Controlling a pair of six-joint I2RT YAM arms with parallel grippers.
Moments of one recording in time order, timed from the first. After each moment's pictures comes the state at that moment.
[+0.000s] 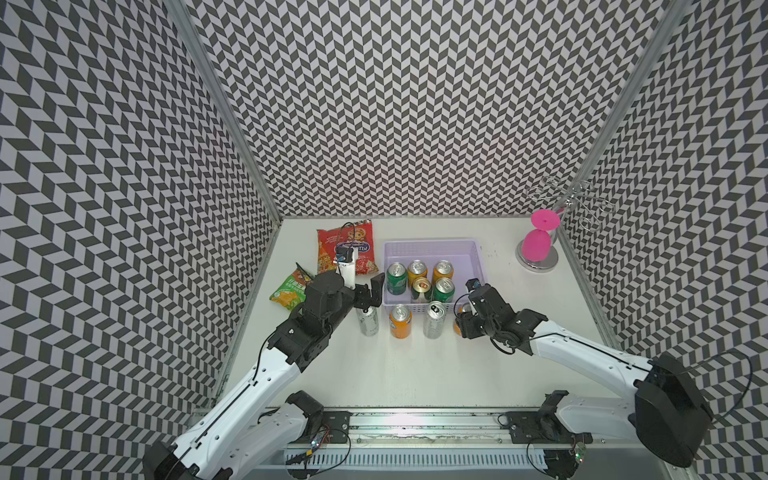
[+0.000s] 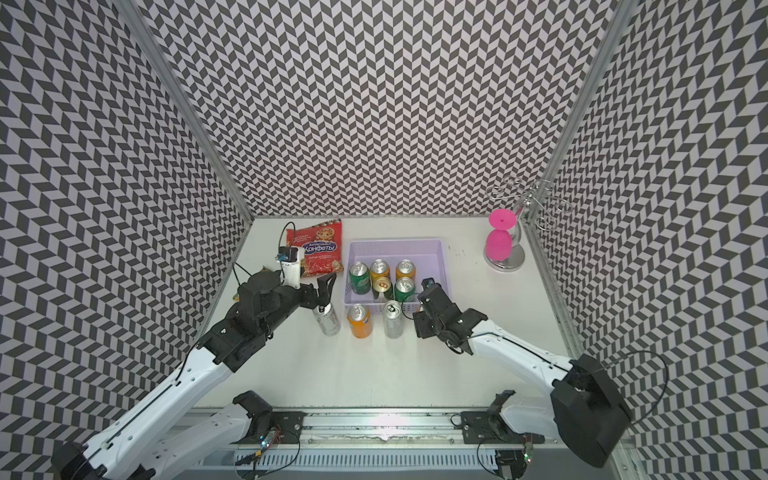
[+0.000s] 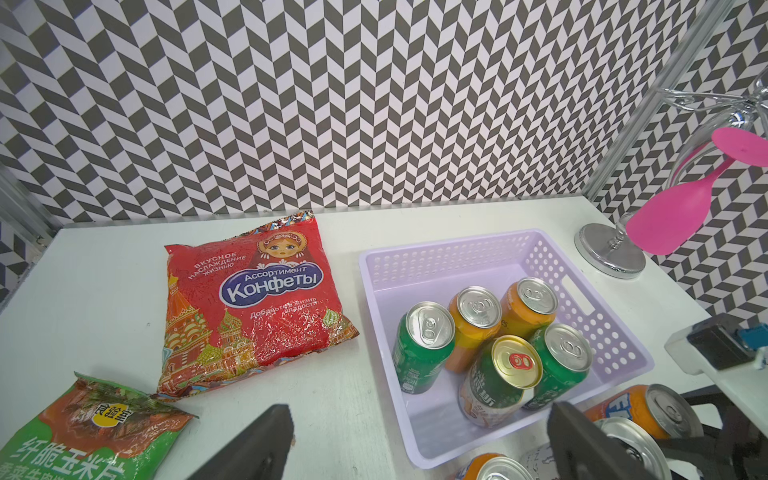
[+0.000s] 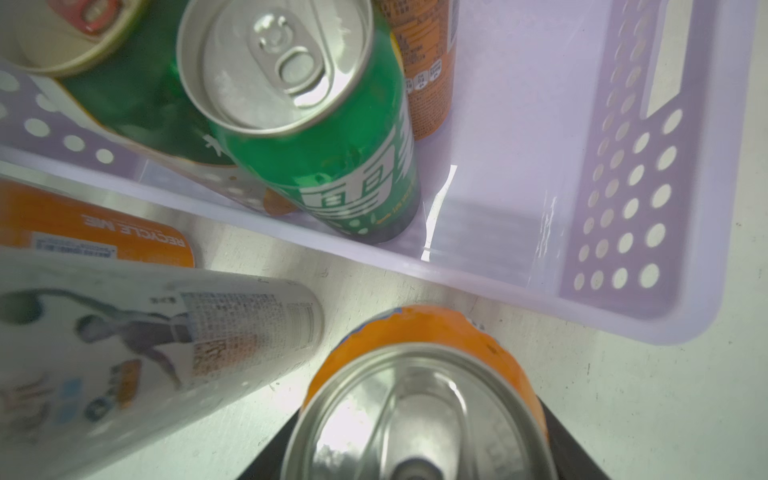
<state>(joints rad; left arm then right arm) -0.56 0.87 0.80 -0.27 -0.16 -0.23 0.69 1.25 0.71 -0.42 0.17 0.38</state>
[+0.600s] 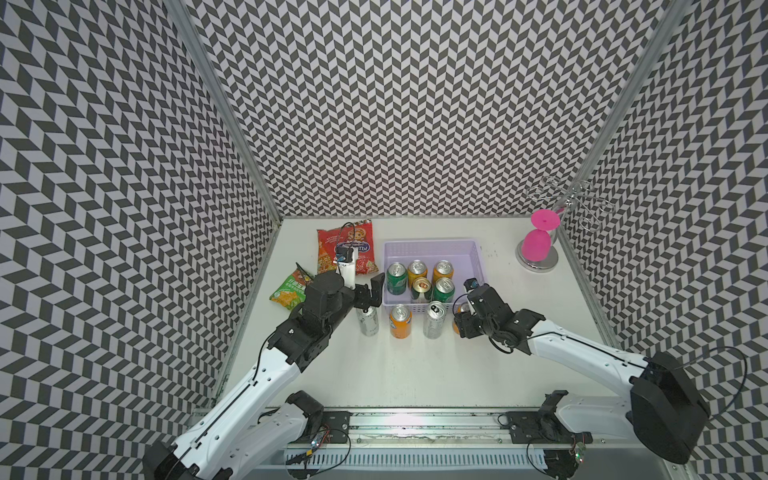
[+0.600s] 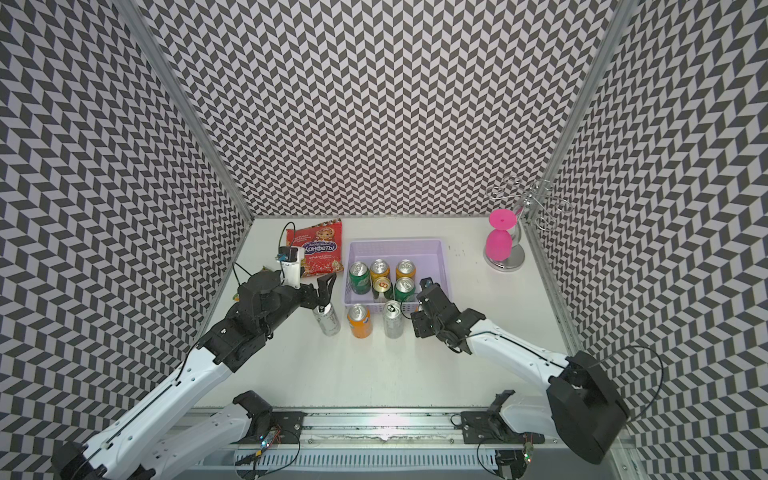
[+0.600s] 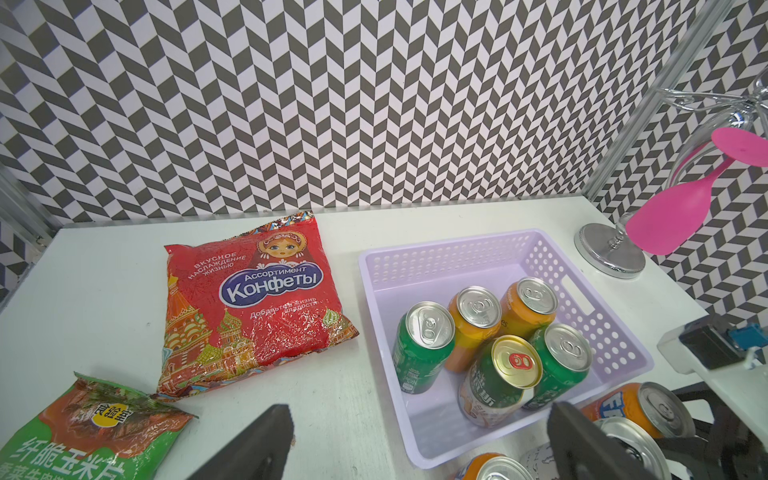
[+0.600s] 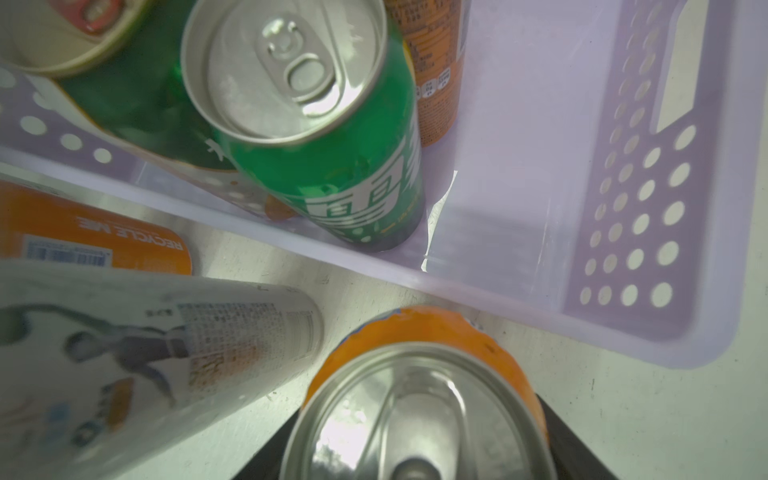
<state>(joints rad) -0.56 0.87 0.80 -0.27 -0.16 -0.23 0.69 1.27 0.71 -0.39 0.17 0.35</state>
